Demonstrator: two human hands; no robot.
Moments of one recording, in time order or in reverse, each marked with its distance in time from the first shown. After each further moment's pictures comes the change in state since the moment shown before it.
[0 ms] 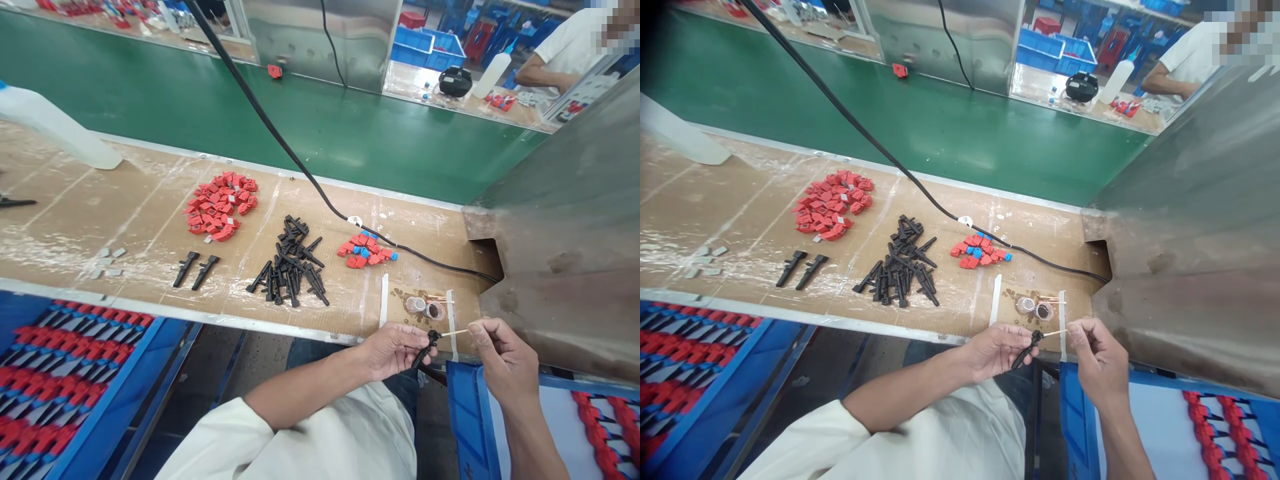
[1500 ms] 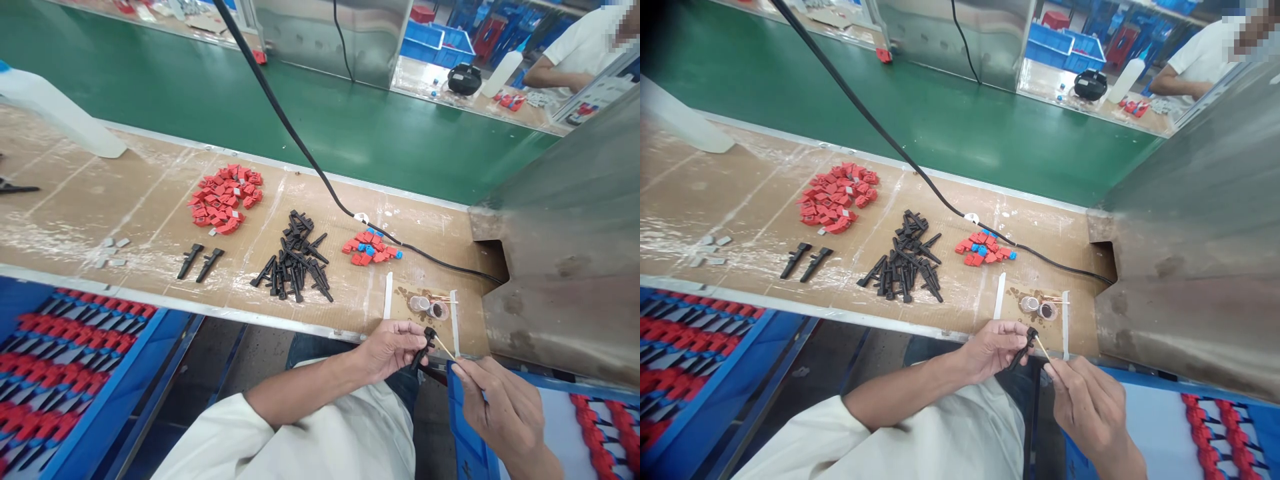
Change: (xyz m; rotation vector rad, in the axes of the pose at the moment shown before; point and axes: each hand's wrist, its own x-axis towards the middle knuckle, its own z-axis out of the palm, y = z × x) left_hand -0.010 -0.004 -0.005 -0.012 -0.028 0.170; right_hand -0.026 -0.041 -0.006 -0.406 -0.015 -0.956
